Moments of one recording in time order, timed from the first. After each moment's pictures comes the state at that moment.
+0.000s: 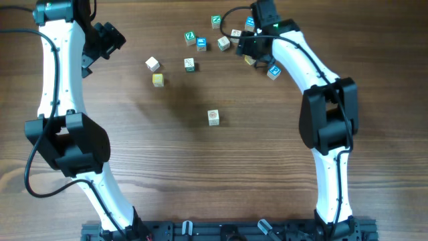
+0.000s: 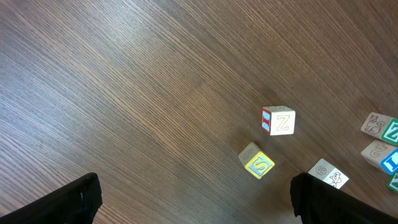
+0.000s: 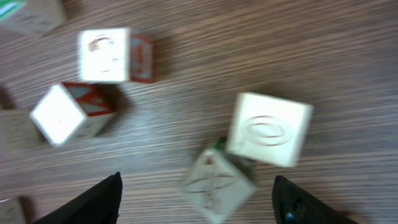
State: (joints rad) left arm 0.13 2.11 2.14 -1.37 -0.06 -0.63; right arm 0.31 2.38 2.00 -0.75 -0.02 0.53
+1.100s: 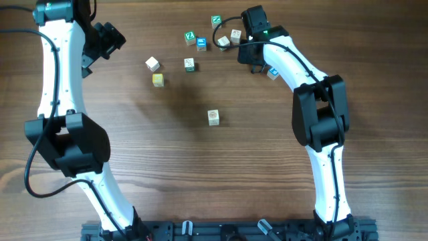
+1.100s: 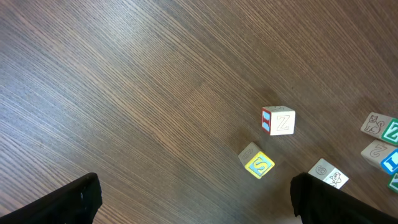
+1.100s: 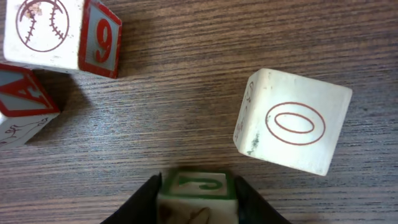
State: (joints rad) left arm 0.13 2.11 2.14 -1.37 -0.06 -0.63; right arm 0.33 2.44 2.00 -0.72 0.09 0.41
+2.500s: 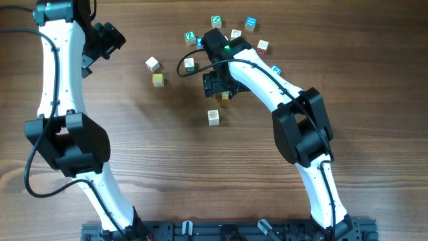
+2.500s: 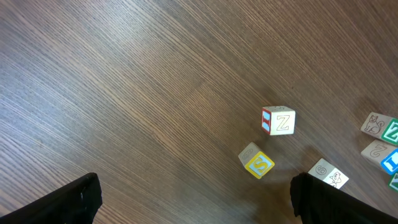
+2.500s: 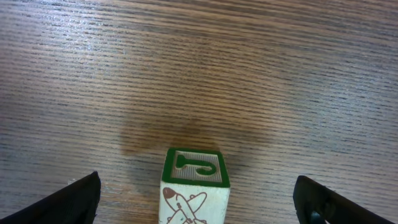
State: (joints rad) left arm 0.13 2.11 2.14 -1.37 -0.06 -0.63; right arm 0.56 2.37 1.99 -1.08 0.07 0.39
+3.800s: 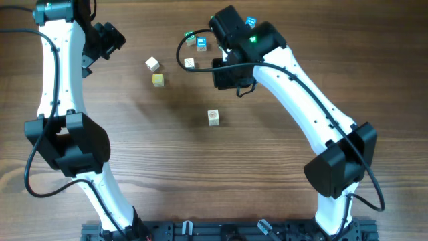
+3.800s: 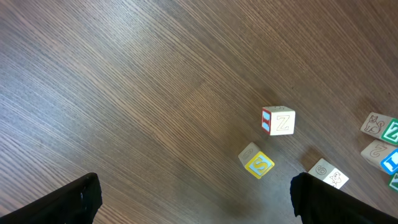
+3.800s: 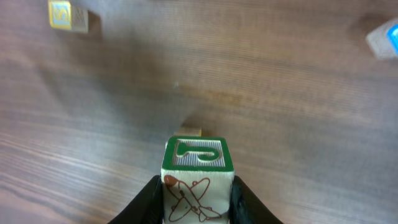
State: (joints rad) left arm 0.13 2.12 2.14 -1.37 -0.06 -0.63; right arm 0.59 2.02 2.01 -1.29 -0.05 0.45
